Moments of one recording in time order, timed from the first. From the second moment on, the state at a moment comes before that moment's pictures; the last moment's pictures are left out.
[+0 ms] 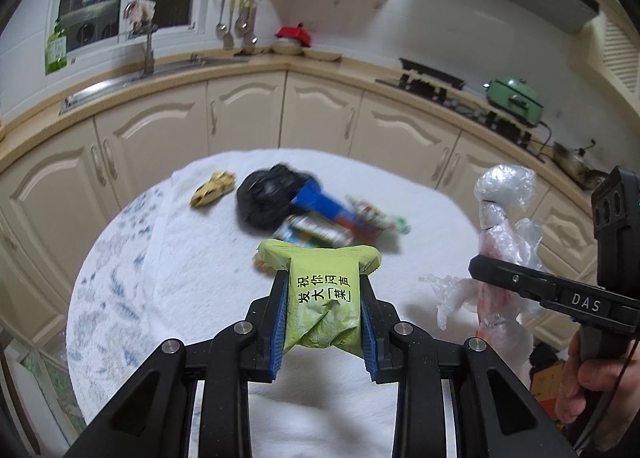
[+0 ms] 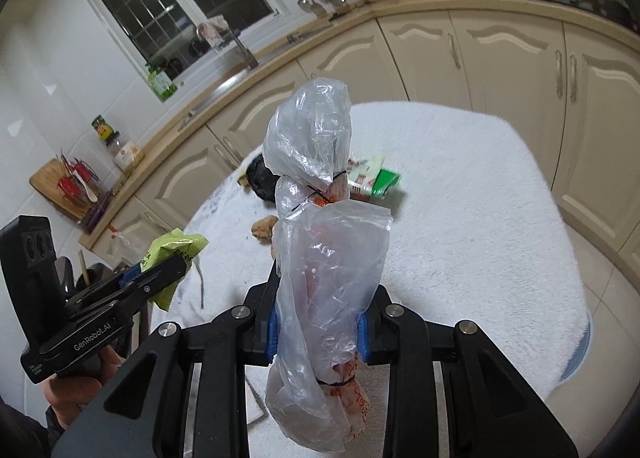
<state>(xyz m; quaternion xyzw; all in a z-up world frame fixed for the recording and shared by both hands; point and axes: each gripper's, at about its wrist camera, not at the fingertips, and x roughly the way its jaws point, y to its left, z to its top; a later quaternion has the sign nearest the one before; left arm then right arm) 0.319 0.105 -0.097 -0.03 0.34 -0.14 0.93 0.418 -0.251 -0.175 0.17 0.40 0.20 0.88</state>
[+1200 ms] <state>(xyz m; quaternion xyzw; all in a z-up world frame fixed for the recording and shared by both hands) 0.383 -0.175 -0.086 0.04 0.33 -0.37 0.87 0.328 -0.498 -0.141 0.24 0.30 -0.05 0.92</state>
